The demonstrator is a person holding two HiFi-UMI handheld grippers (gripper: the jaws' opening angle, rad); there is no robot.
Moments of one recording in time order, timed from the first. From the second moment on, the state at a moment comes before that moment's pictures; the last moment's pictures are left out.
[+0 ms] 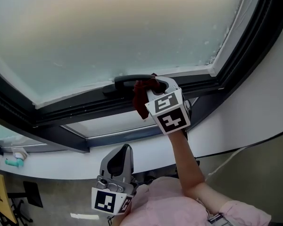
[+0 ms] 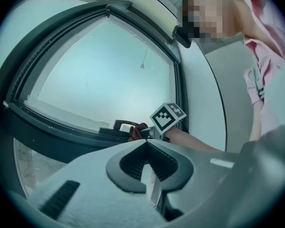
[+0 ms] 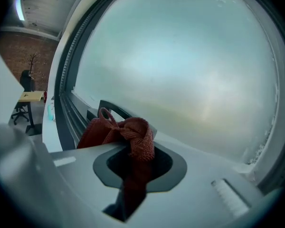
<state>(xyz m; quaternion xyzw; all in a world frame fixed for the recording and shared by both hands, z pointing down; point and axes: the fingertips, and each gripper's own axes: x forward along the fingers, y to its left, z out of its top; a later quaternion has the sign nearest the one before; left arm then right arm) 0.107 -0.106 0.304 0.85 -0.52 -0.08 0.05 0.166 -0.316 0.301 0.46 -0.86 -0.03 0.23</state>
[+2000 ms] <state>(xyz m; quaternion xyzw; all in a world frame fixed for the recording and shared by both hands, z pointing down) 0.123 -0.065 0.316 0.87 -0.48 -0.06 0.06 0.236 -0.319 0.305 0.47 -0.85 -0.05 0.22</state>
